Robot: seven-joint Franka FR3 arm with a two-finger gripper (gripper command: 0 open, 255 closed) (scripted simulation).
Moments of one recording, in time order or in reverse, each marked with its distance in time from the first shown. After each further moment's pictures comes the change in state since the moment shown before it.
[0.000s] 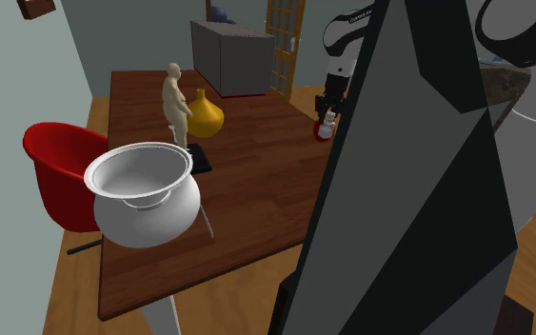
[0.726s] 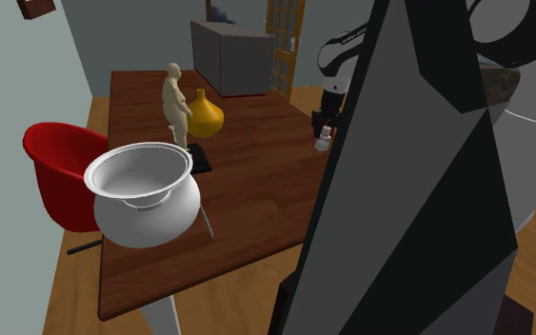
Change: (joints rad) arm 0.001 0.049 0.002 -0.090 0.016 0.137 -0.019
